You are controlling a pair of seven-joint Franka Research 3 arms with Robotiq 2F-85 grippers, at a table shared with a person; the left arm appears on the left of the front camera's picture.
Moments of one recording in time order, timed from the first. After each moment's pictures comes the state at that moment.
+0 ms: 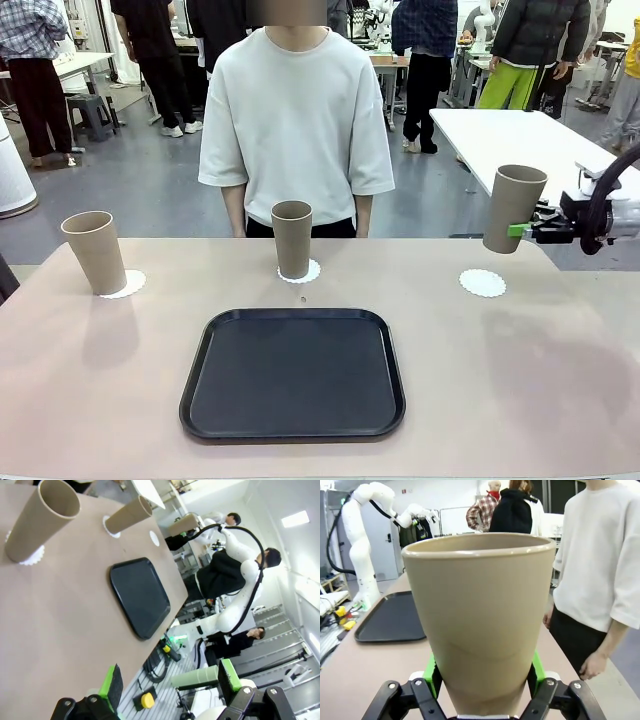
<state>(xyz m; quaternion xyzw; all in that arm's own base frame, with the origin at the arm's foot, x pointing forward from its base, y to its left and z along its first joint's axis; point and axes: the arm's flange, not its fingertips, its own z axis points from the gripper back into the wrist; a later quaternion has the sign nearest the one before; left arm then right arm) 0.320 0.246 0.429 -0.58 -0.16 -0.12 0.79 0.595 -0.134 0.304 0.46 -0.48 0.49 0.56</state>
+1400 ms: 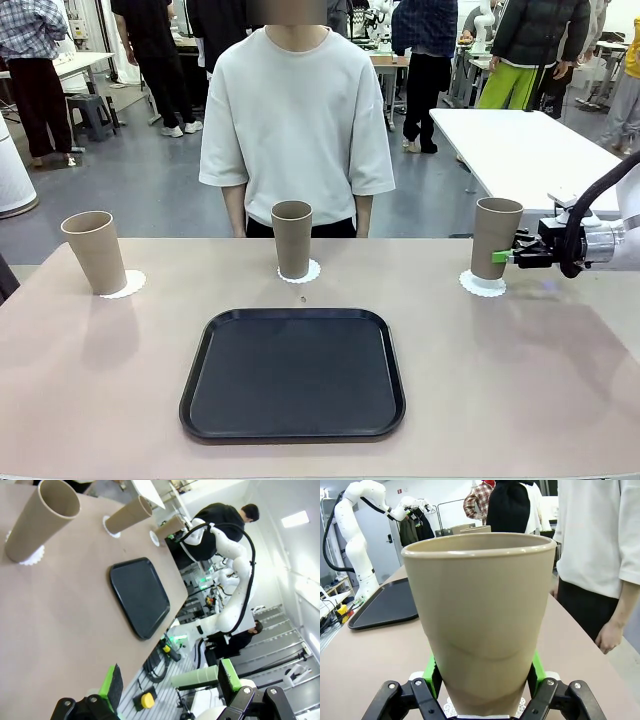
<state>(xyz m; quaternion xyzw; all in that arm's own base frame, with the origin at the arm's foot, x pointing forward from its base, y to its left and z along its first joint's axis) 0.320 0.246 0.429 -0.58 -0.16 -0.12 0.79 0.611 -0.129 0.239 0.49 -0.44 0.47 0.59</state>
